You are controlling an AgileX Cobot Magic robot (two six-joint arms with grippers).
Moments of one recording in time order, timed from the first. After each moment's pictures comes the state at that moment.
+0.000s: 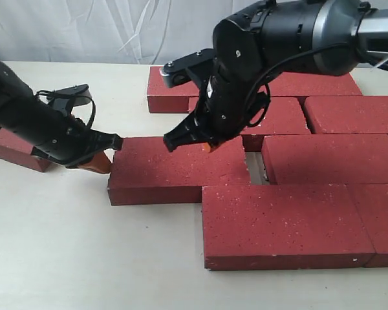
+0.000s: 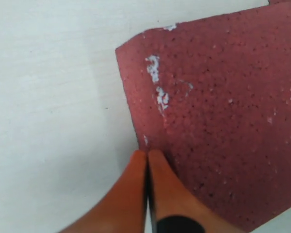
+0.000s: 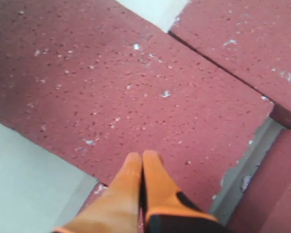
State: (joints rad) left arm -0.20 1.85 -0.97 -0.78 0.59 0.56; right arm 0.68 1.89 -1.39 -0.06 0.84 0.13
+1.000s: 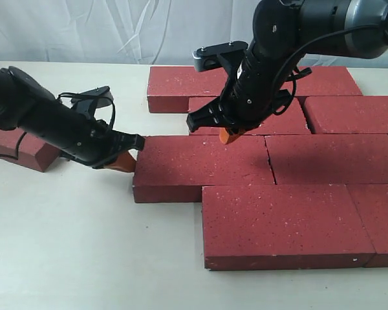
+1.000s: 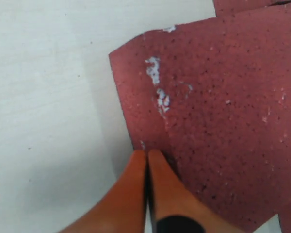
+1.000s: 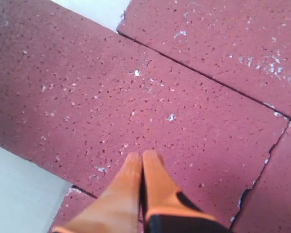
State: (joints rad) left arm -0.27 1.91 -0.99 -1.01 0.57 0.73; right arm 0.54 1.89 -1.39 0.11 0.86 0.02
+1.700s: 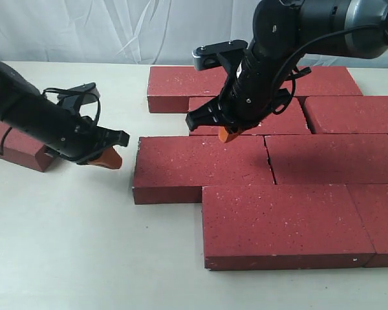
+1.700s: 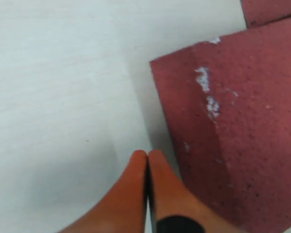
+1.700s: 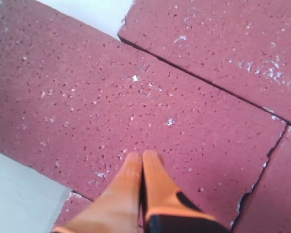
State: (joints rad) left arm -0.19 1.91 -1.00 -0.93 0.61 0.72; right arm 0.54 1.89 -1.39 0.11 0.84 0.01
